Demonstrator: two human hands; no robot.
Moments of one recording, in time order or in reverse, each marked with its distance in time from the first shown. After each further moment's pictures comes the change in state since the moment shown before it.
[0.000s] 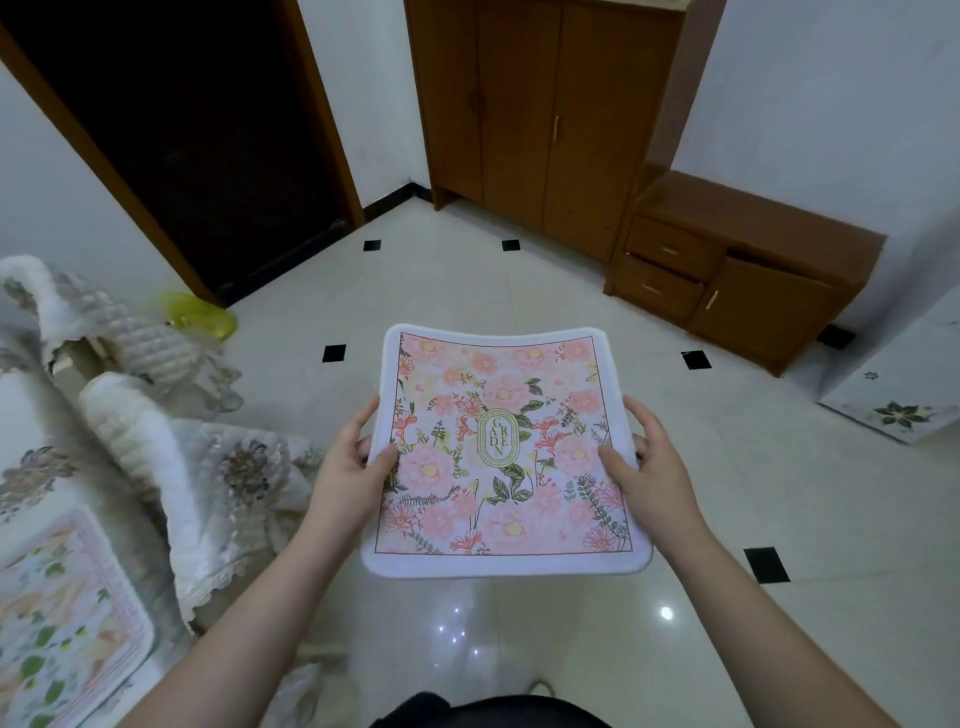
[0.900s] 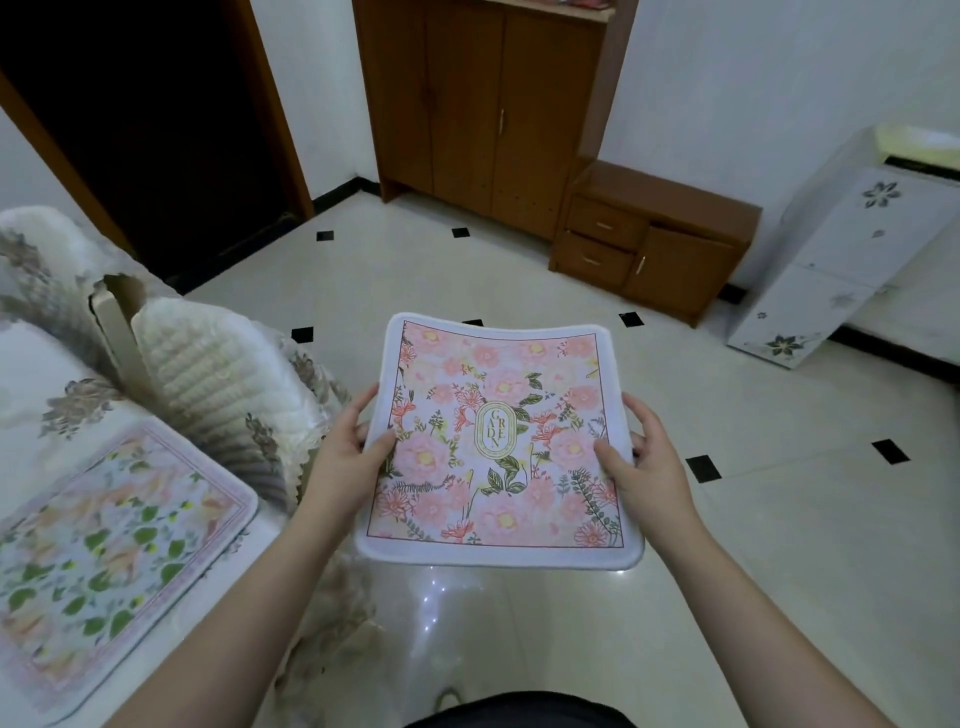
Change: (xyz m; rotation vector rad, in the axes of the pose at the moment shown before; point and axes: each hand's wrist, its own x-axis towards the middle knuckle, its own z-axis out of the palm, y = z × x) left_hand -0.150 -0.077 -0.154 -0.021 -0.173 0.092; right_hand -0.273 -0.013 0.101 0.017 0.214 0.009
